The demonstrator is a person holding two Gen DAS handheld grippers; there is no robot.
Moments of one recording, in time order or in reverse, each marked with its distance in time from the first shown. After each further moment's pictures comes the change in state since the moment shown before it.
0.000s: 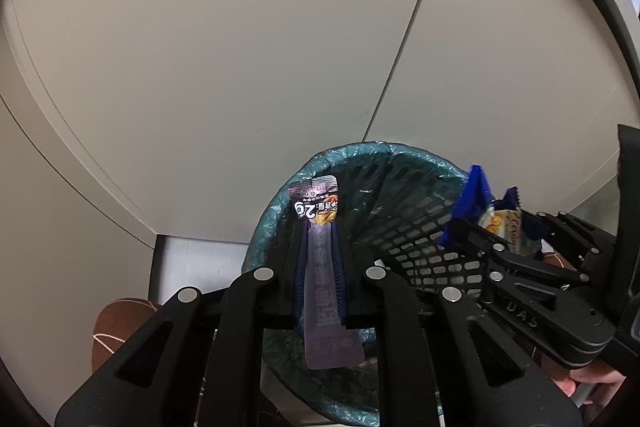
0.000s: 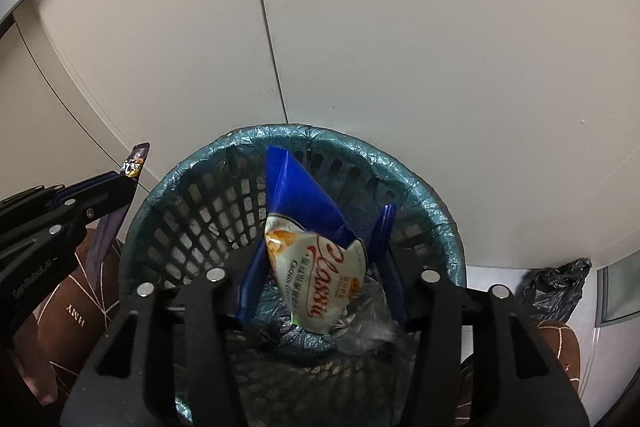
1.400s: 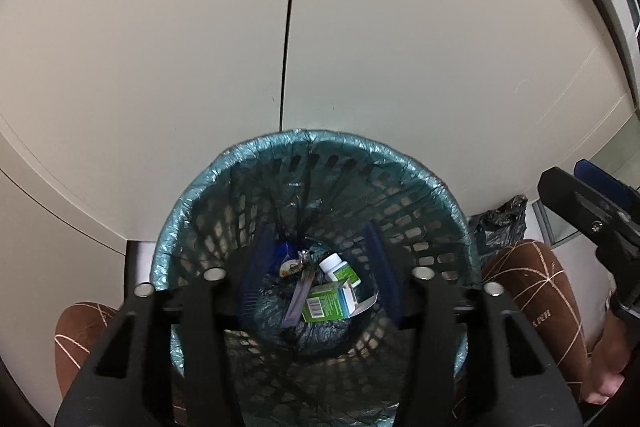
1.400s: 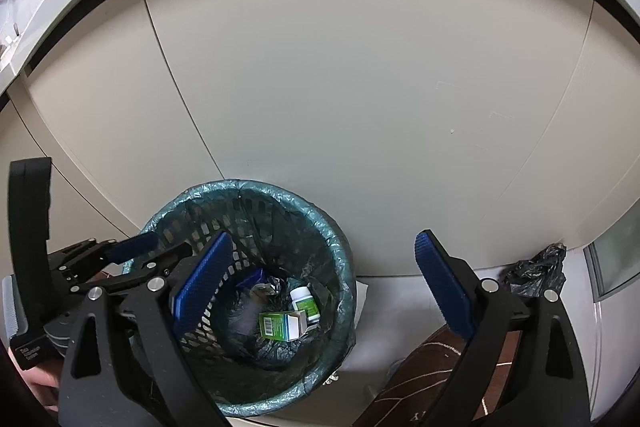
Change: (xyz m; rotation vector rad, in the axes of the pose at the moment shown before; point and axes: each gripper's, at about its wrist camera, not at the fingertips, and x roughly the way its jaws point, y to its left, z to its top) left arm 0.020 -0.071 -0.003 0.074 0.029 -0.066; right arm -0.088 -0.071 0.006 0.148 -0.146 -0.074
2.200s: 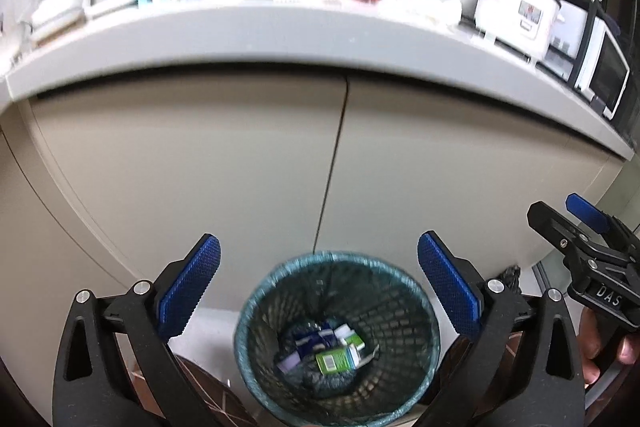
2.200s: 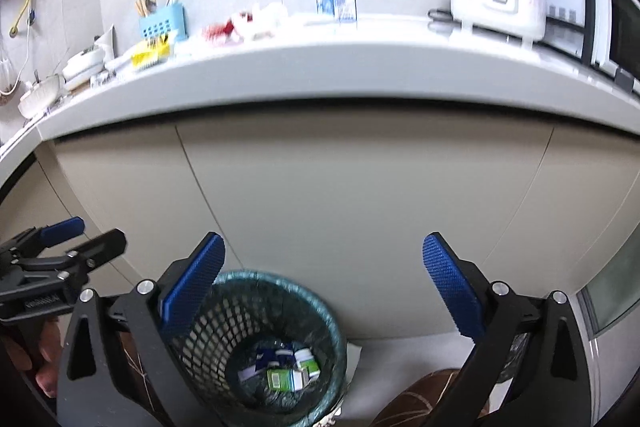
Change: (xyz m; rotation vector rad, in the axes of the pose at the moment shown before) left arm -0.150 0.010 0.068 -0.021 -0.281 0.059; right arm -0.091 -0.001 0.069 -0.004 -0.231 0.000
